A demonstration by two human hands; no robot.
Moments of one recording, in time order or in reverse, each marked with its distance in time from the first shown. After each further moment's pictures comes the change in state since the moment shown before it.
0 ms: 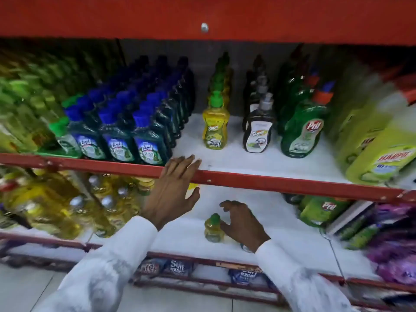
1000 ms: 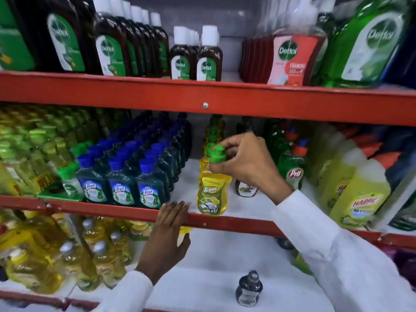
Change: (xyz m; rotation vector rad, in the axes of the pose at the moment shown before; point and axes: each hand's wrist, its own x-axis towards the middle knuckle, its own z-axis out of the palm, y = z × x) left_hand -0.012 -0.009 0.015 -0.154 0.119 -0.046; right_hand 0.013 -0.170 -0.235 0.221 0.413 -0.136
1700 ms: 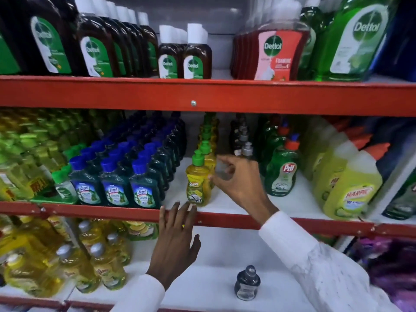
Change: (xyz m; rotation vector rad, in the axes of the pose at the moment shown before) left_hand 0.000 0.038 0.010 0.216 -0.009 0.010; right_hand -0.014 0.064 0.038 -0.072 0.109 -0.080
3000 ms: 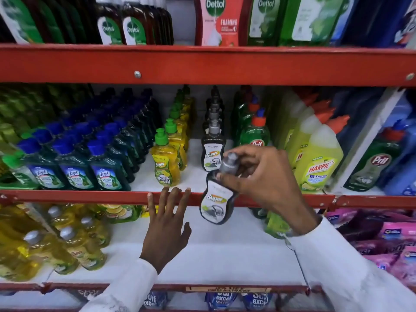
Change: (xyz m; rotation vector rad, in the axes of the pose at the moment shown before) left_hand 0.001 0.063 0.012 0.050 -0.067 -0.023; right_hand -0.065 0.028 -0.106 0.189 -0.028 0.040
